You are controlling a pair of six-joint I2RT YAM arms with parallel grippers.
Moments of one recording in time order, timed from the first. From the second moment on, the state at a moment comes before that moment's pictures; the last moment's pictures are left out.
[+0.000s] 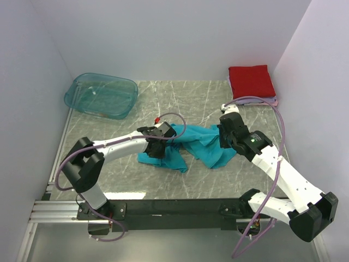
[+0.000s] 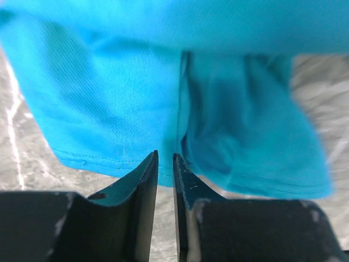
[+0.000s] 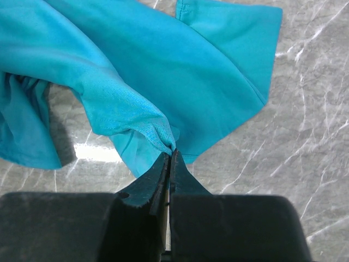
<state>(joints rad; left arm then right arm) -0.83 1.64 1.11 -0.67 -0.27 -0.67 0.54 1.04 1.00 -0.81 0.33 0.29</state>
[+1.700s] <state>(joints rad) -0.66 1.37 1.11 -0.76 -0.32 -0.72 0.54 1.02 0.99 -0.81 0.33 0.30</state>
